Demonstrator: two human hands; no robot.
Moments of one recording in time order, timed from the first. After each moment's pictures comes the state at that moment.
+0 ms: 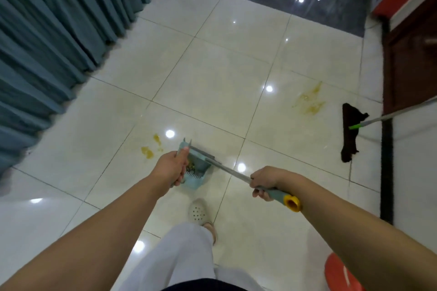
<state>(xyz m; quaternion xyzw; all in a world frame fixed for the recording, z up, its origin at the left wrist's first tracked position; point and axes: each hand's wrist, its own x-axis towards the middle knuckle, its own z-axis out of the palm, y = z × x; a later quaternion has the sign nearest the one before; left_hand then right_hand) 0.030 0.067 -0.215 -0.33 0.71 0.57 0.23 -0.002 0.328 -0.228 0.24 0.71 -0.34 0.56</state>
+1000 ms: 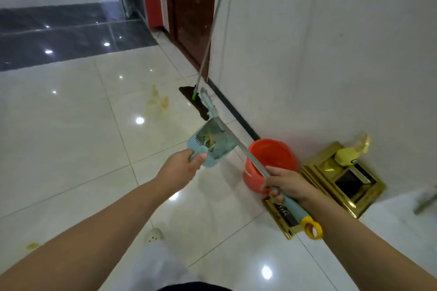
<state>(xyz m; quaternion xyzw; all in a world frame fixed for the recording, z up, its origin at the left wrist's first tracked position) 0.264 0.337 -0.105 0.31 0.81 0.39 0.32 0.482 0.505 -0.088 0.49 0.53 -0.70 0.03</state>
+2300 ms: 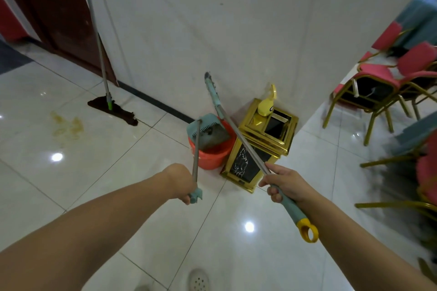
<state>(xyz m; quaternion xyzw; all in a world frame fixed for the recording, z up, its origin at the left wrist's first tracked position) 0.344 0.431 -0.142 0.82 0.44 -0.36 0.11 0.618 0.444 -0.076 0.63 0.38 -0.64 -0.19</state>
